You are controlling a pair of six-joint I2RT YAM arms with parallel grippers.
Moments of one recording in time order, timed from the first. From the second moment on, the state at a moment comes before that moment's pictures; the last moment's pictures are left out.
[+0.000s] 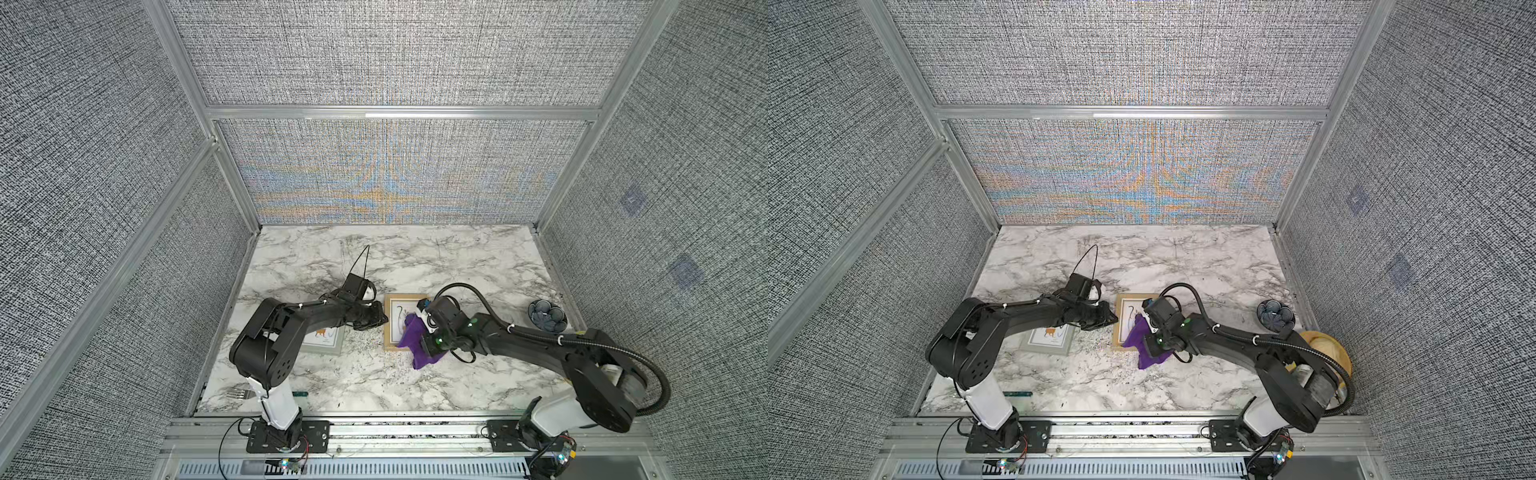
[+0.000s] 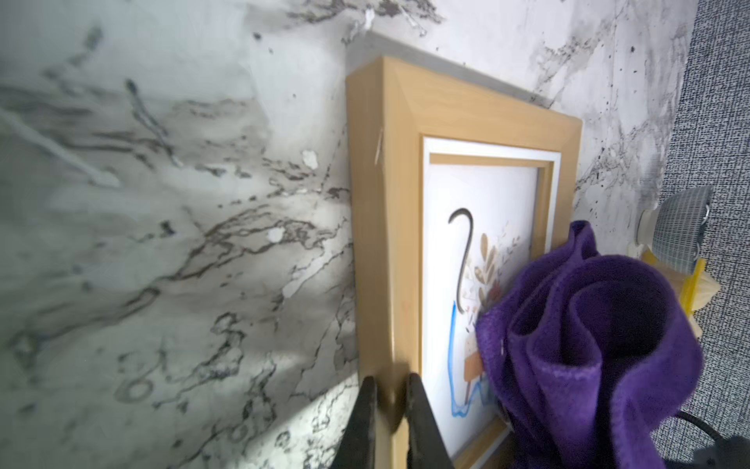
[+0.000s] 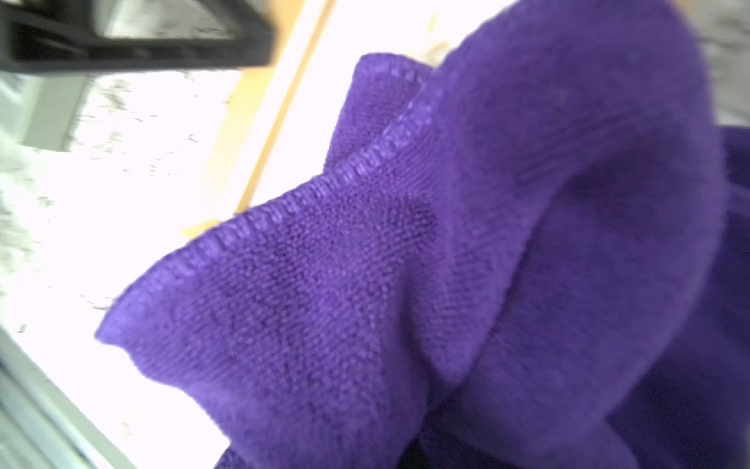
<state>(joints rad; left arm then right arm) -0.53 1.80 0.86 -0.14 0.45 -0.64 0.77 1.49 0.80 -0.40 -0.07 0.36</state>
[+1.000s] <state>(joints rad) -0.53 1.80 0.87 -0.14 0.46 -0.62 0.80 1.45 0.73 -0.31 -0.06 0.35</state>
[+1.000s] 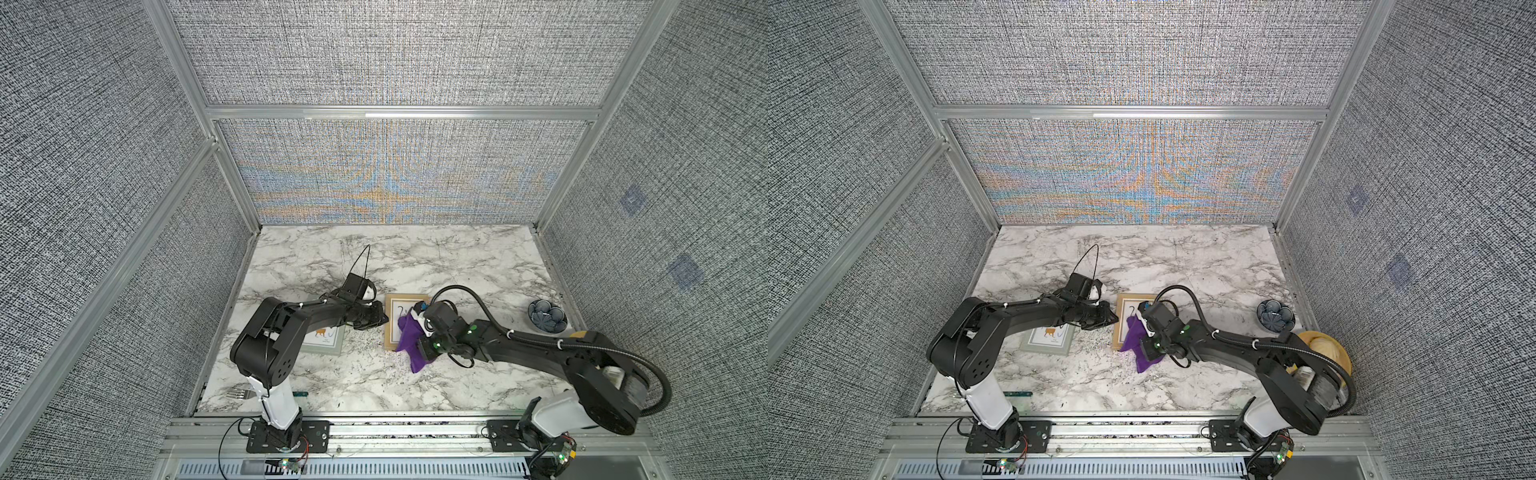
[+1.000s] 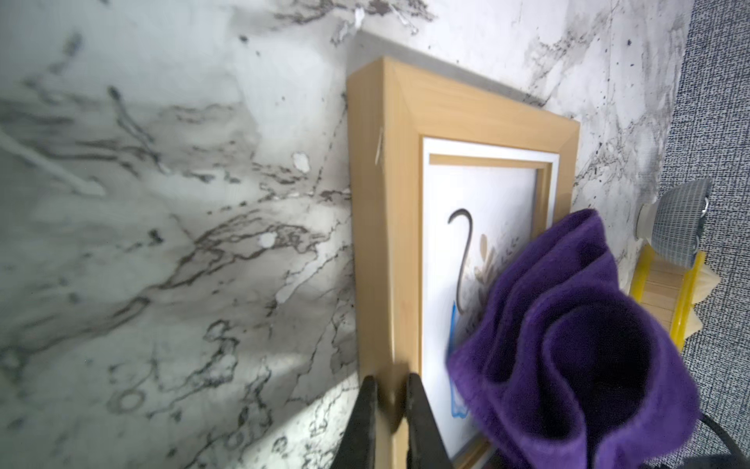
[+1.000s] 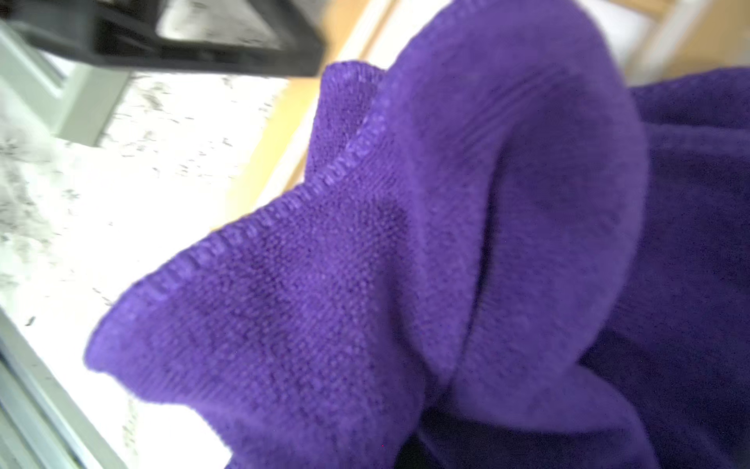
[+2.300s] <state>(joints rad) -0.53 1.56 1.11 -0.56 0.30 -0.56 0.47 1.36 0.94 -0.42 -0.31 0.53</state>
